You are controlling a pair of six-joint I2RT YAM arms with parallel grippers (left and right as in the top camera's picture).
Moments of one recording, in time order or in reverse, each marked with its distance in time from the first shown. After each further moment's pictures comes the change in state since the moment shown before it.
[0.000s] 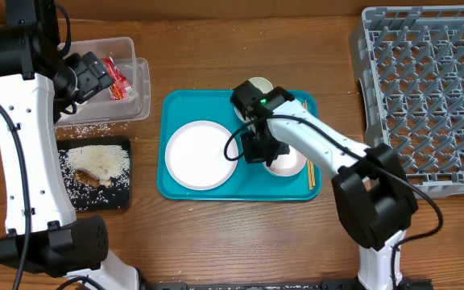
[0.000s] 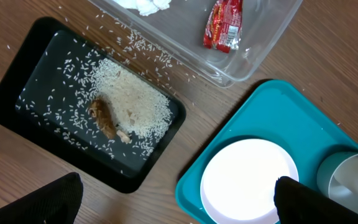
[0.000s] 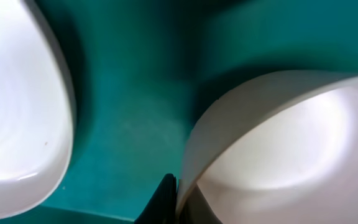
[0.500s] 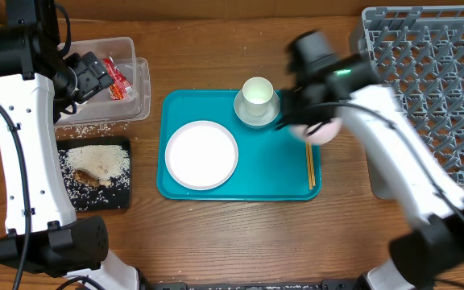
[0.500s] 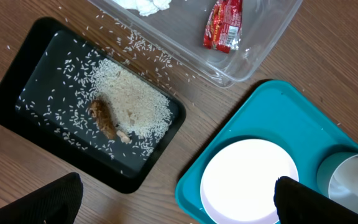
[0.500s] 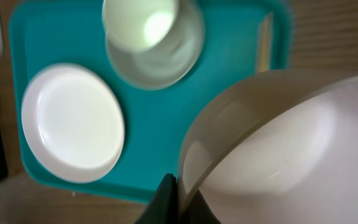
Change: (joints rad) left arm 0.000 0.000 0.000 0.000 0.000 0.000; right arm -0.213 -0.298 0.159 -0.143 -0.046 -0.037
